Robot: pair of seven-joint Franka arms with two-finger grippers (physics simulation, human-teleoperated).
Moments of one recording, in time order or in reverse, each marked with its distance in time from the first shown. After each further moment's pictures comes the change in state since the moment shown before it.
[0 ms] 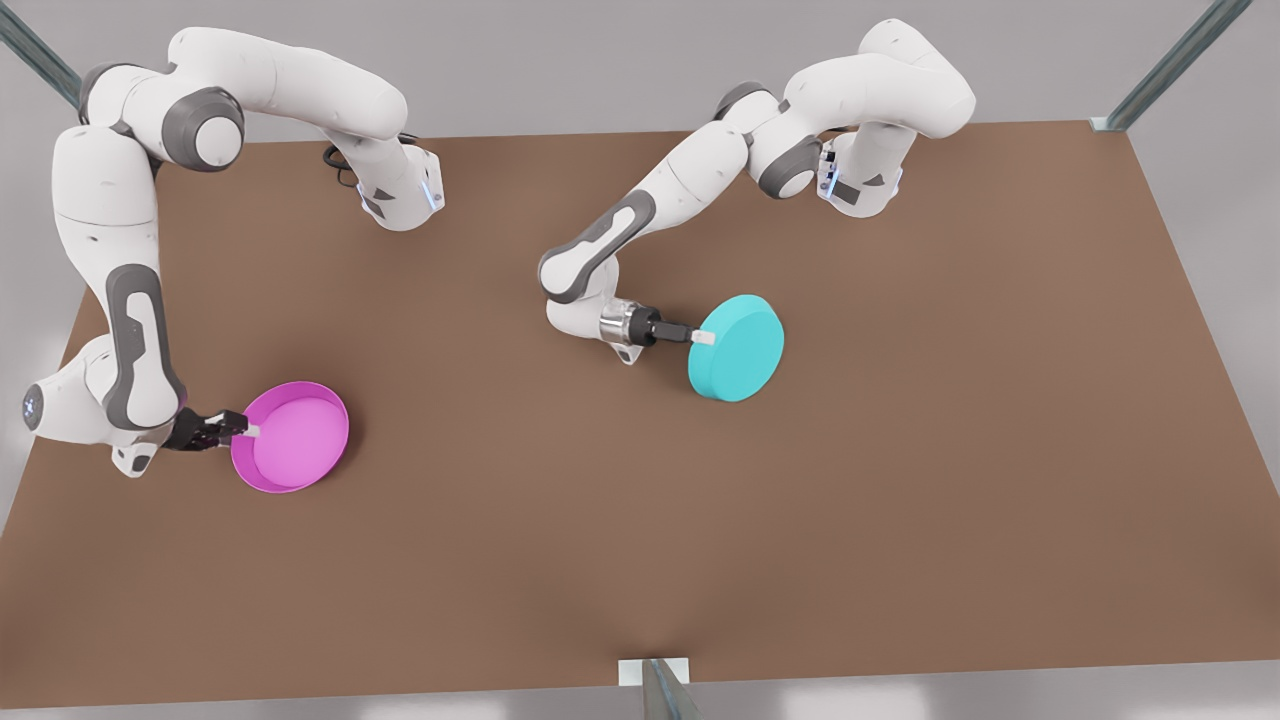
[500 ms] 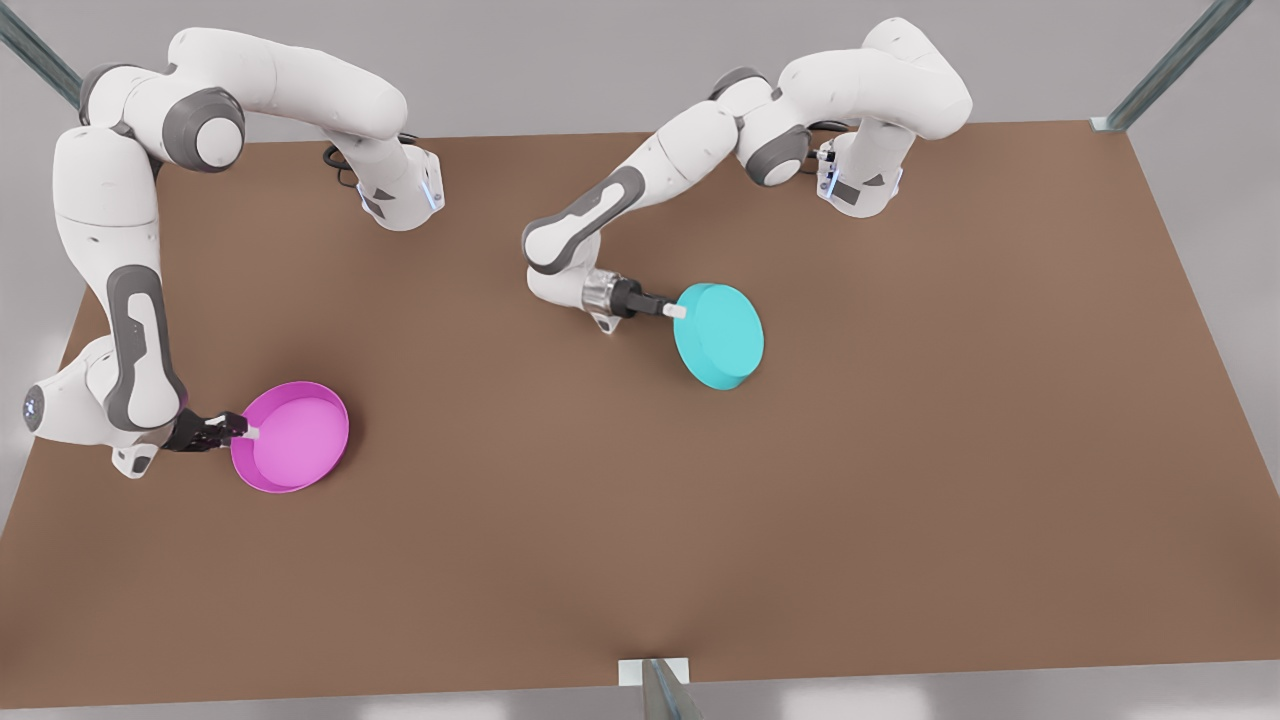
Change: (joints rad) left arm -0.097 -0.007 -0.018 0.056 -0.149 -0.011 0.001; right arm 0.003 -0.001 0.000 0.003 0.001 0.008 0.002
